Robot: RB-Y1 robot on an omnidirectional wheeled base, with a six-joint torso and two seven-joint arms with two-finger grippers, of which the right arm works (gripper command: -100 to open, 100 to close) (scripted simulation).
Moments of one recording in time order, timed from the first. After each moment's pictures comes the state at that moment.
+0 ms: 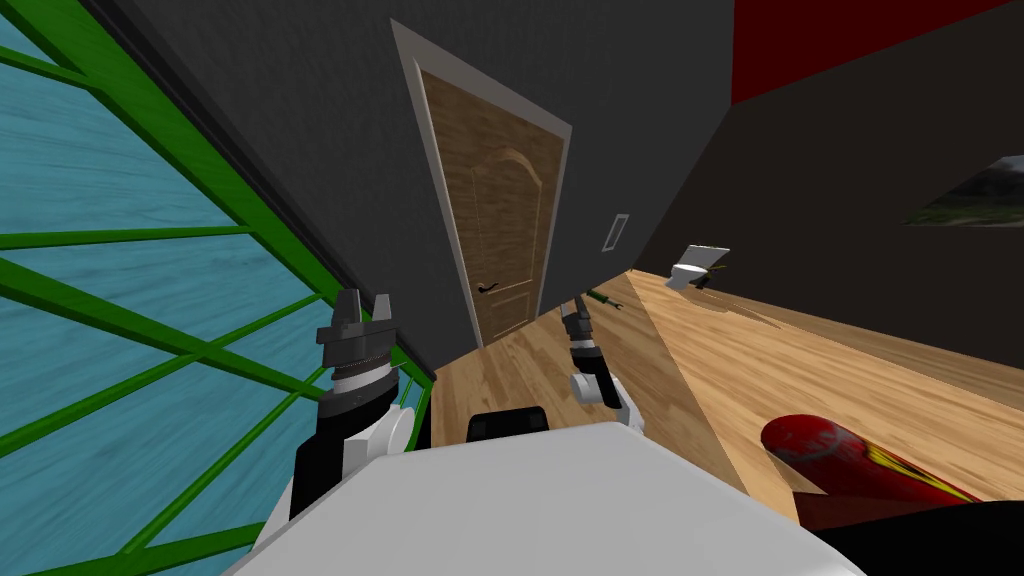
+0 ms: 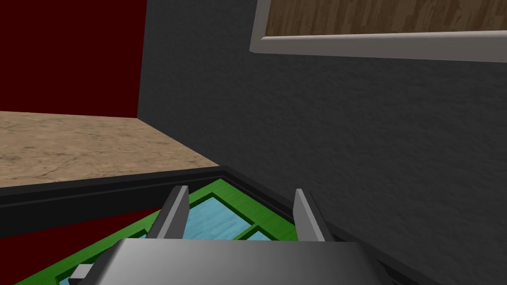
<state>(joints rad) 0.33 -0.10 0.02 -1.92 -0.02 -0.52 -0.11</state>
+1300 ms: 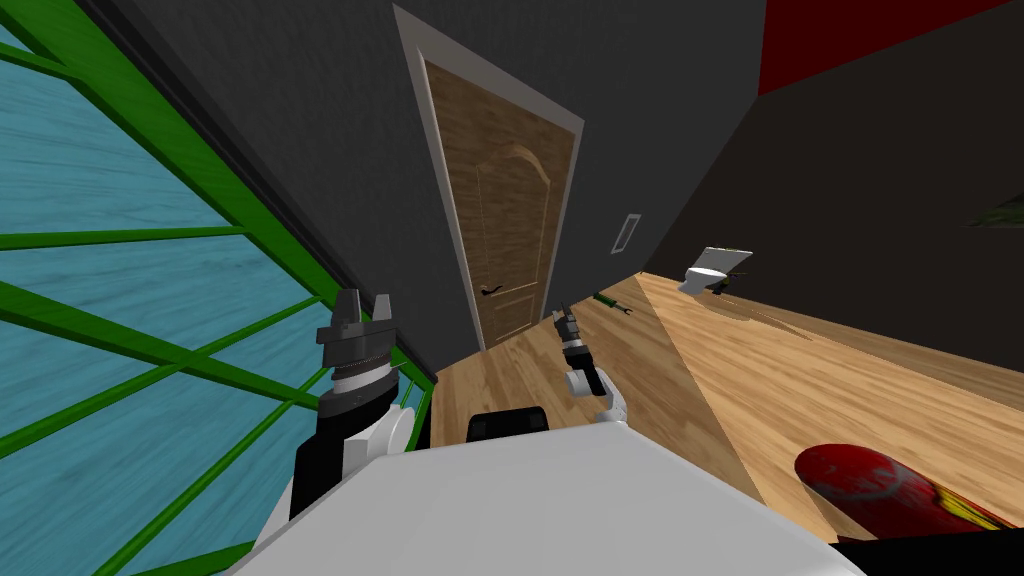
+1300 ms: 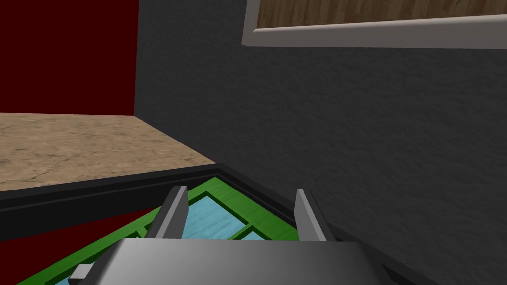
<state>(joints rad) 0.20 -0.14 0.03 -1.64 0.03 -0.57 -0.16</state>
